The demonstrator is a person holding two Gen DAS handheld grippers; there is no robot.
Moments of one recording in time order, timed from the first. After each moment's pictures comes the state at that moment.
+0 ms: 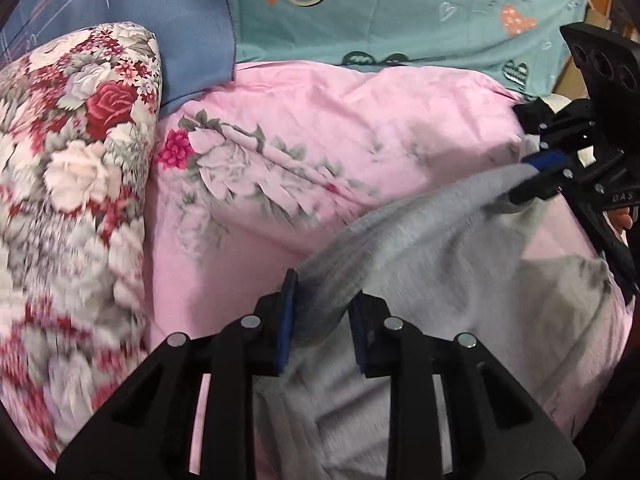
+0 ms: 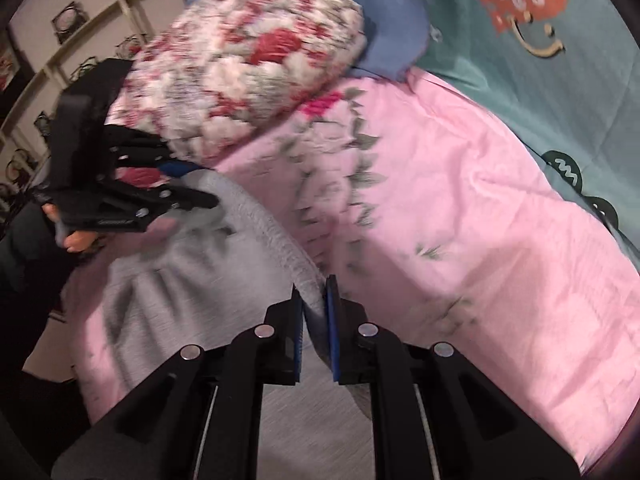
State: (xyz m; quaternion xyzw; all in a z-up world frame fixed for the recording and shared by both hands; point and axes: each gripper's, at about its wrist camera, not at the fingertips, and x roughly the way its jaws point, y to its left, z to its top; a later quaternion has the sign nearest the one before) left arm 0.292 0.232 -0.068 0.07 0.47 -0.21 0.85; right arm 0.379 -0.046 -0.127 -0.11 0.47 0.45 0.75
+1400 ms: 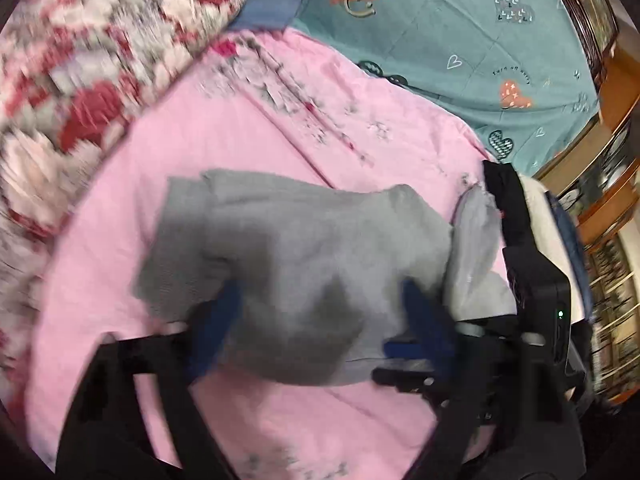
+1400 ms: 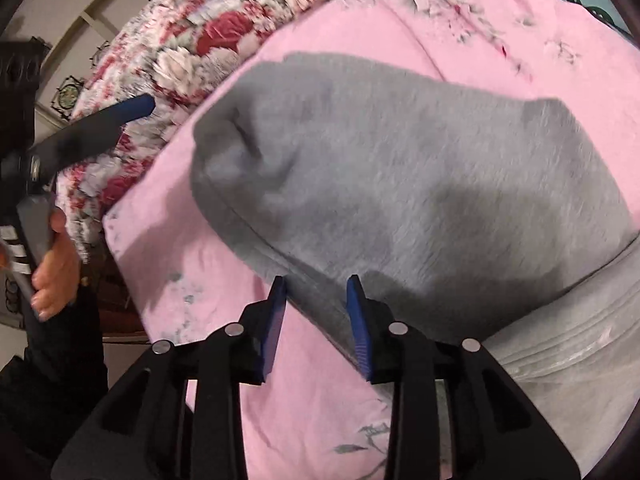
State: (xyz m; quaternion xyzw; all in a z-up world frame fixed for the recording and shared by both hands) left arm 0.116 0.234 -0.103 -0.17 0.47 -0.16 0.85; right arm 0.160 0.012 -0.213 -0.01 0.59 0.36 0.72
